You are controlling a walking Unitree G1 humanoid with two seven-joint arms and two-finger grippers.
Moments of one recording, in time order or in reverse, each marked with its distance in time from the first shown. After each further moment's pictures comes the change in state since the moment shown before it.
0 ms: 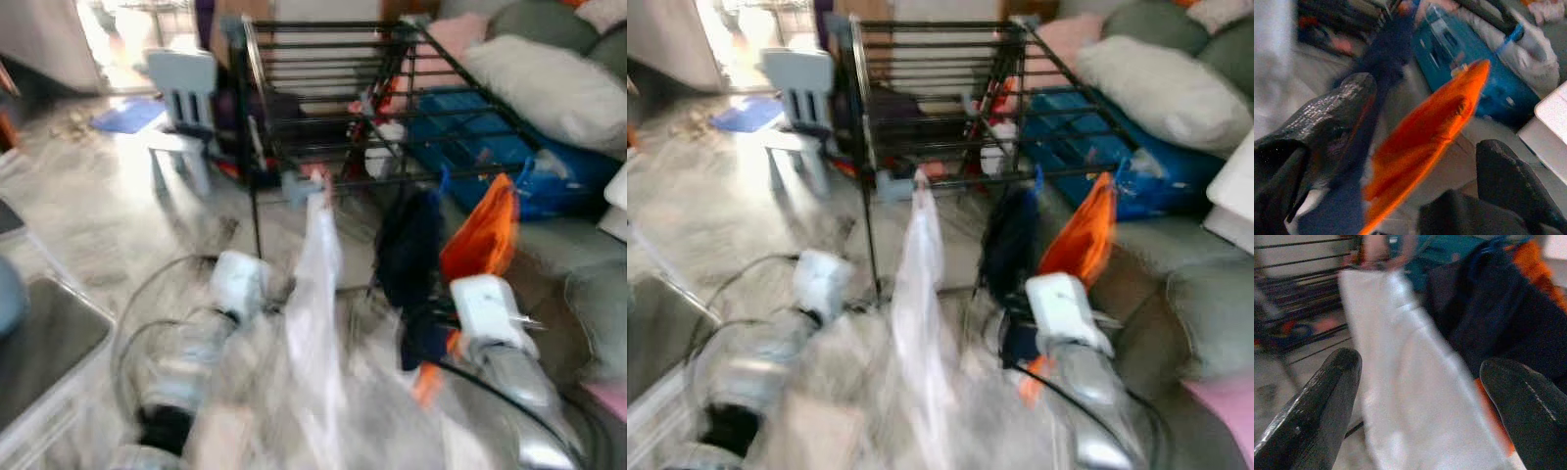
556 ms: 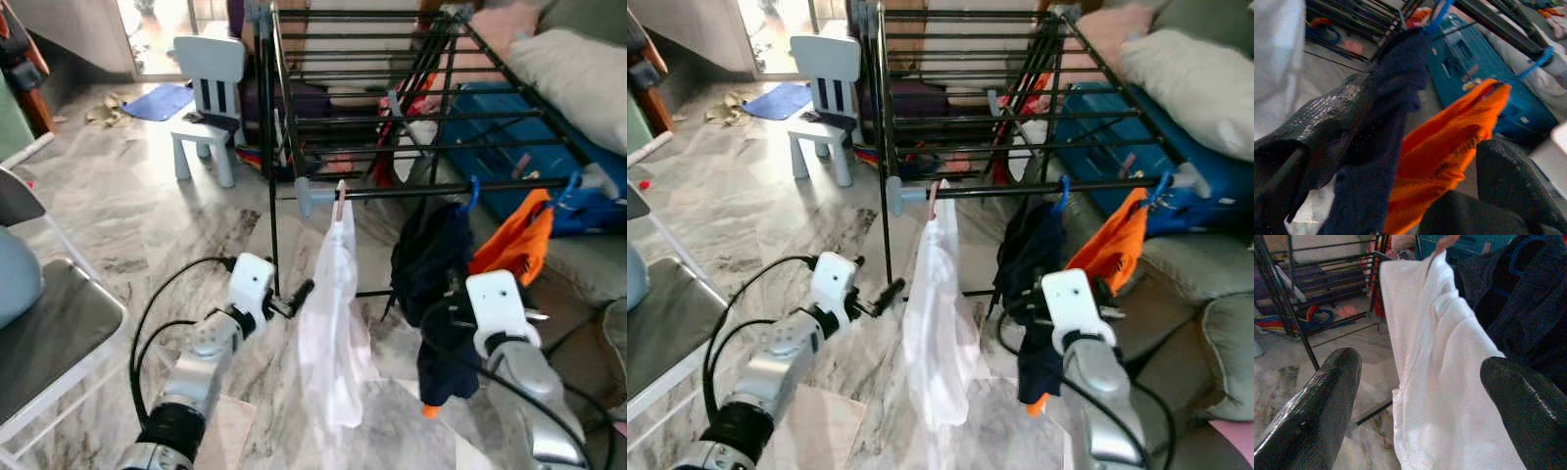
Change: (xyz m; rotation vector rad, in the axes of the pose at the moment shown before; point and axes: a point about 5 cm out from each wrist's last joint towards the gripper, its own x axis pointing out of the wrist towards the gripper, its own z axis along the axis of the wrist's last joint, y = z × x) left arm -0.004 0.012 -0.003 0.010 0.019 0.063; right arm 0.008 -0.007 0.008 -0.024 -0.006 -0.032
